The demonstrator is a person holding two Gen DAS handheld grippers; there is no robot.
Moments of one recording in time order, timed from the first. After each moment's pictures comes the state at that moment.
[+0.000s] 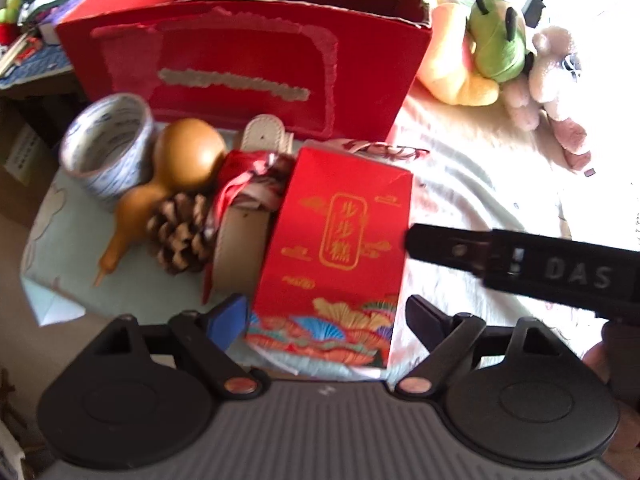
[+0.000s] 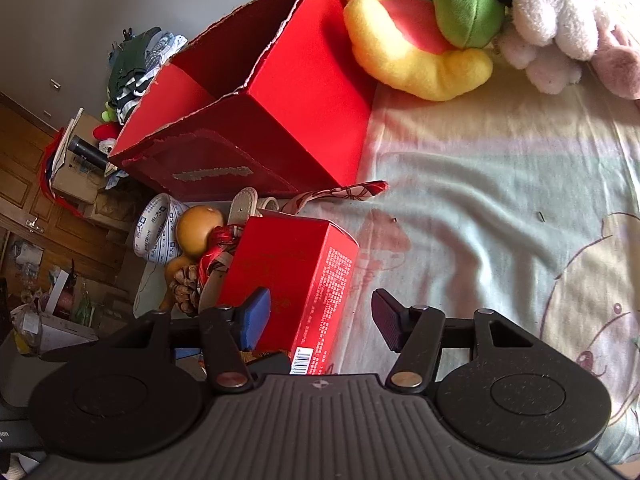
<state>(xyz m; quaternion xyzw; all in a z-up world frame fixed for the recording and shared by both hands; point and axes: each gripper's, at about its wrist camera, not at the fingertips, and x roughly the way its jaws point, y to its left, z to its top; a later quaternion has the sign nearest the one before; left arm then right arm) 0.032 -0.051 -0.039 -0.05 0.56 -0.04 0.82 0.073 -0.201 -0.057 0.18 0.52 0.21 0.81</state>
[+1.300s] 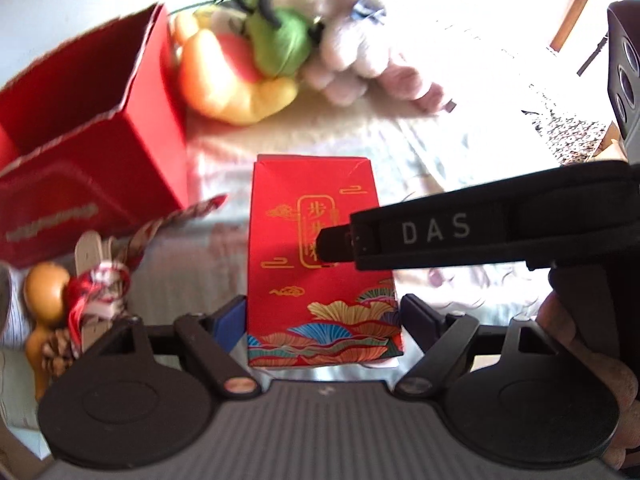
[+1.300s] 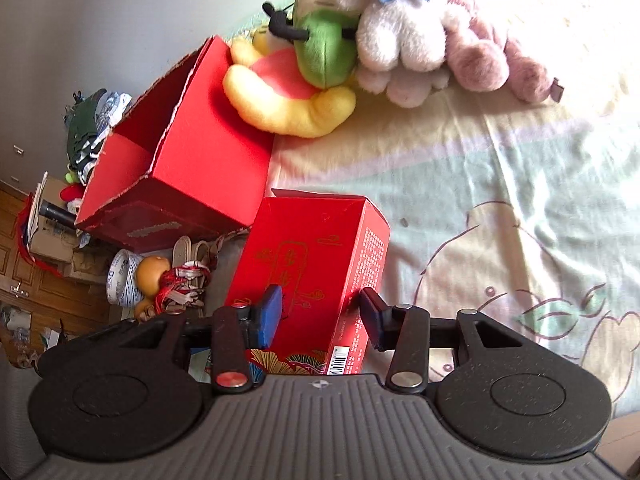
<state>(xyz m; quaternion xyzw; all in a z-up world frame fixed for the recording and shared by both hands) 0.020 -0.159 -0.036 0.09 0.52 -0.21 0.82 0.063 -0.290 -0.039 0.24 0.51 0.13 0.82</state>
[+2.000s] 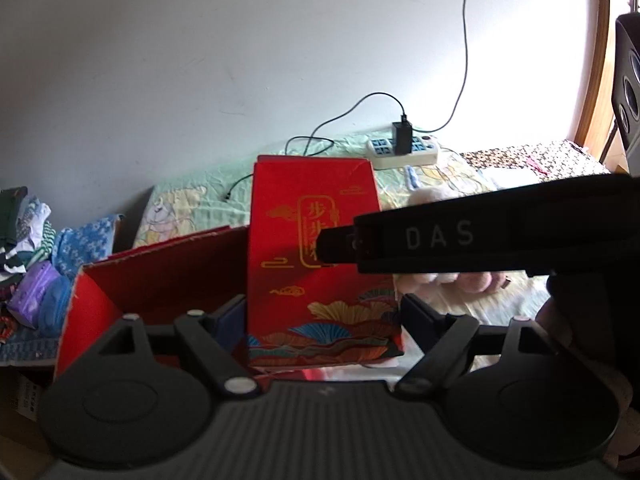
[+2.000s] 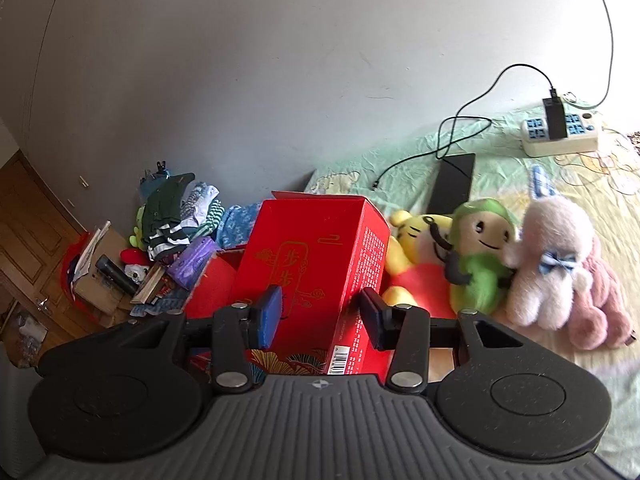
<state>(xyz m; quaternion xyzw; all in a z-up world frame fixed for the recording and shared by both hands) 0.093 -0.106 0.089 0.11 0.35 -0.16 0.91 0.139 -0.227 0.083 0.20 0.34 0.20 0.90</state>
